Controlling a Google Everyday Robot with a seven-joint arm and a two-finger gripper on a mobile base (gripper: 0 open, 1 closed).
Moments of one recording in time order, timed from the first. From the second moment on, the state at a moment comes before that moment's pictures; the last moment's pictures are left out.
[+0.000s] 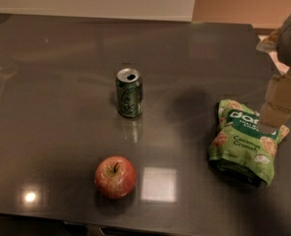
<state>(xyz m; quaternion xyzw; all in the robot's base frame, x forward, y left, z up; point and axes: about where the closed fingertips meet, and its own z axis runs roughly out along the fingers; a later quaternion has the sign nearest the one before) 0.438 -0.217 0.976 -0.60 0.78 -0.03 0.16</state>
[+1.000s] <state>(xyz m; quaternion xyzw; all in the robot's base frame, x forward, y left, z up) 0.465 -0.151 0.961 -0.62 0.76 0.03 0.19</state>
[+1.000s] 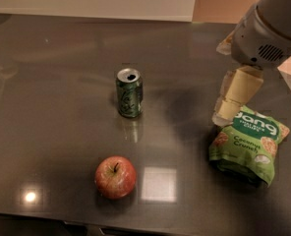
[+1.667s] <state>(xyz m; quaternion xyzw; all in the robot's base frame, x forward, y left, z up) 0.494 -0.082 0.950 -0.62 0.75 0.08 0.23</state>
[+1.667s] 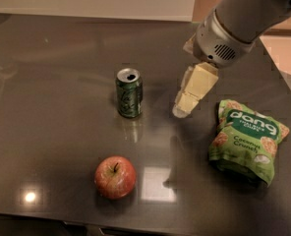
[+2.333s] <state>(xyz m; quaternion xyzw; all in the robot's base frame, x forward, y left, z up) 0.526 -0.025 0.931 -0.61 0.73 0.12 0.27</state>
